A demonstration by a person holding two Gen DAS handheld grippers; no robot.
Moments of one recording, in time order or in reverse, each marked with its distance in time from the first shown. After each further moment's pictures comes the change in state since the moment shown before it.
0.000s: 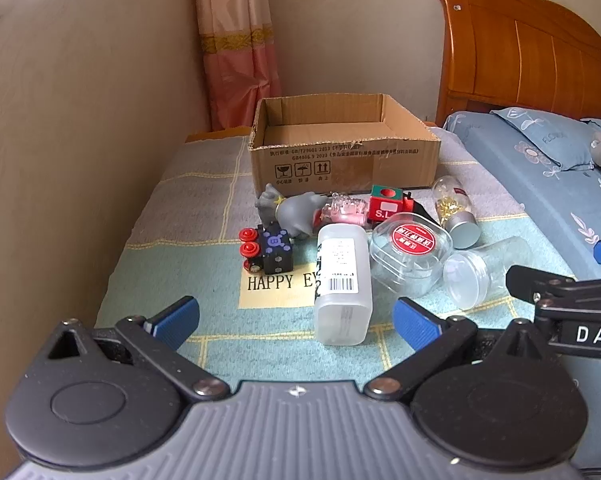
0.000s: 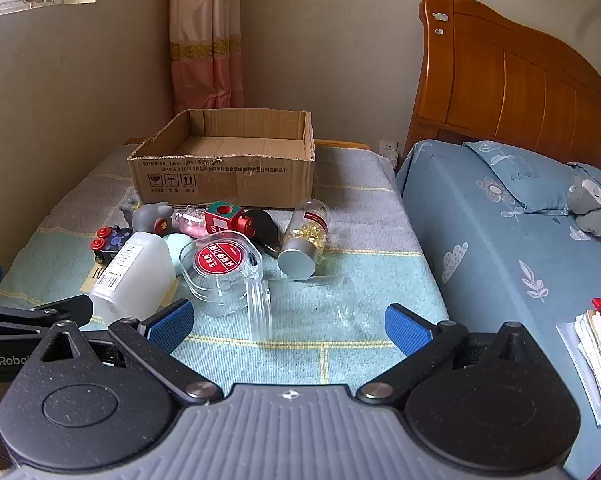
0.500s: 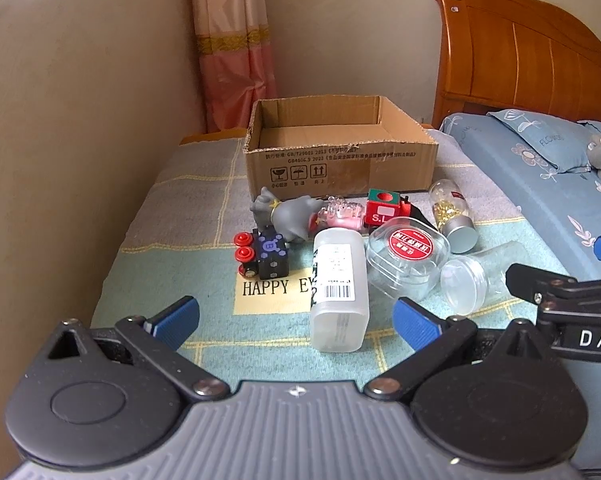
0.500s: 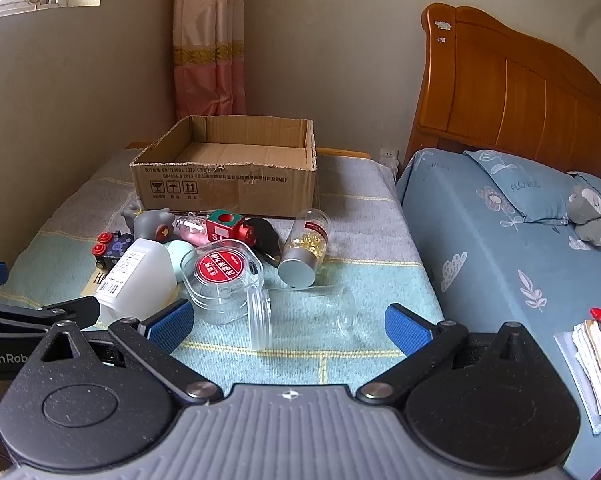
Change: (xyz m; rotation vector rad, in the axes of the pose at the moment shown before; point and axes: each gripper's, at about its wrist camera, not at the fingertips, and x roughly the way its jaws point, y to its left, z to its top) left arm 0.004 -0.002 0.004 0.003 -0.006 -0.016; right arm -0.003 0.001 0.004 -0.017 -0.021 -0.003
